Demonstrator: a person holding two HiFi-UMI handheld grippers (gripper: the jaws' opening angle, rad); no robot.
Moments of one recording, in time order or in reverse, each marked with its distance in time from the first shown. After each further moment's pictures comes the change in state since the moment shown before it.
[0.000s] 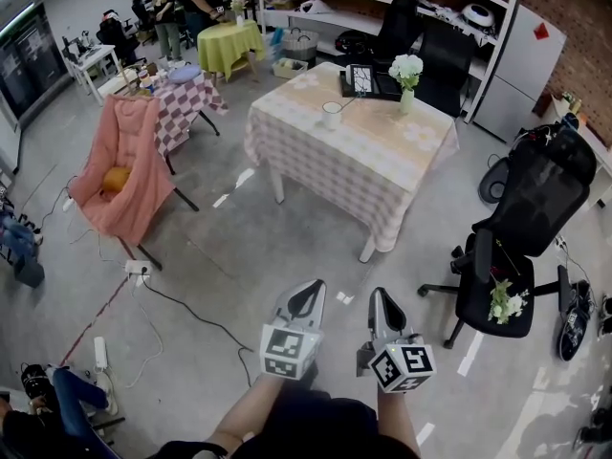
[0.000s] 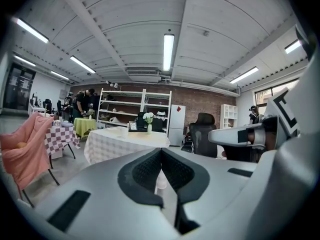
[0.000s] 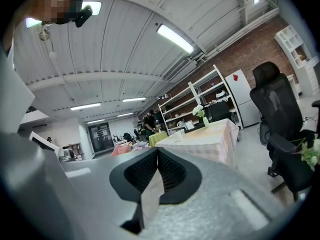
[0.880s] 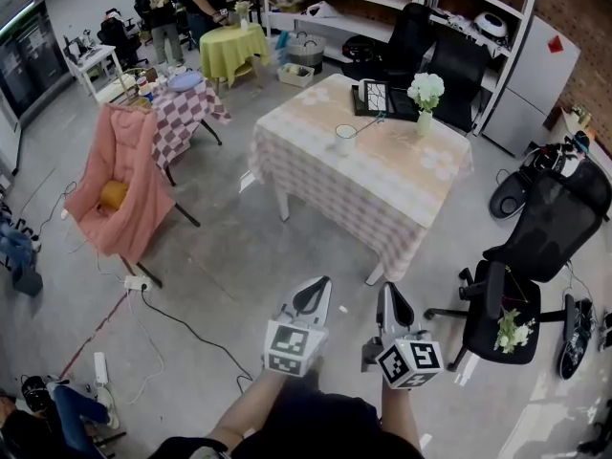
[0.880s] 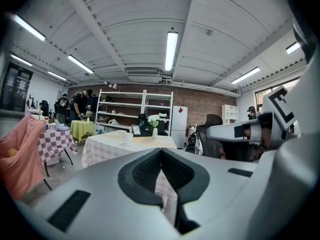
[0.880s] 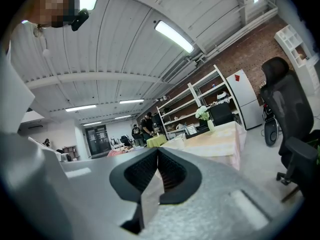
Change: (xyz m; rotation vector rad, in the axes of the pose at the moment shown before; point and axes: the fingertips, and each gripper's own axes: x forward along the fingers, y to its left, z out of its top) left arm 0.095 0.088 0.040 0.016 -0.017 -0.016; right arm 0.133 -0.018 0.036 0.005 -0.034 -0.014
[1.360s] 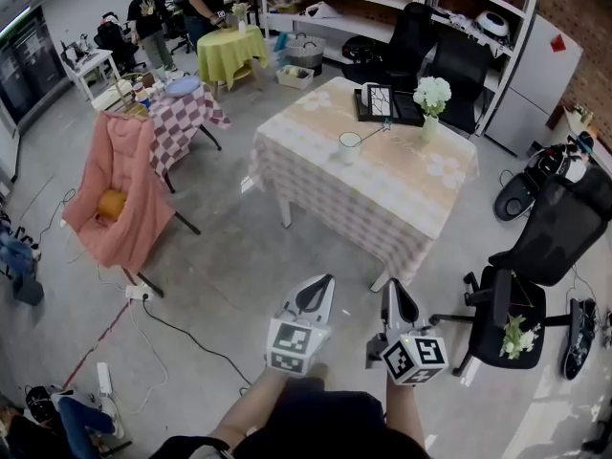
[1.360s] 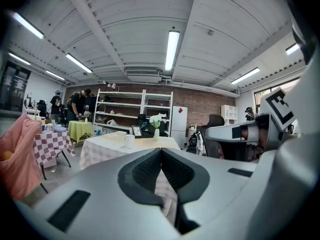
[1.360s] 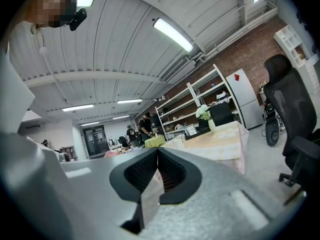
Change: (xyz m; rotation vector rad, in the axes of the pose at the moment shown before) left arm 0.037 0.037 0.007 0.004 -0.004 -0.016; right arm 0.053 -0.012 0.000 0.002 -0.004 -0.014
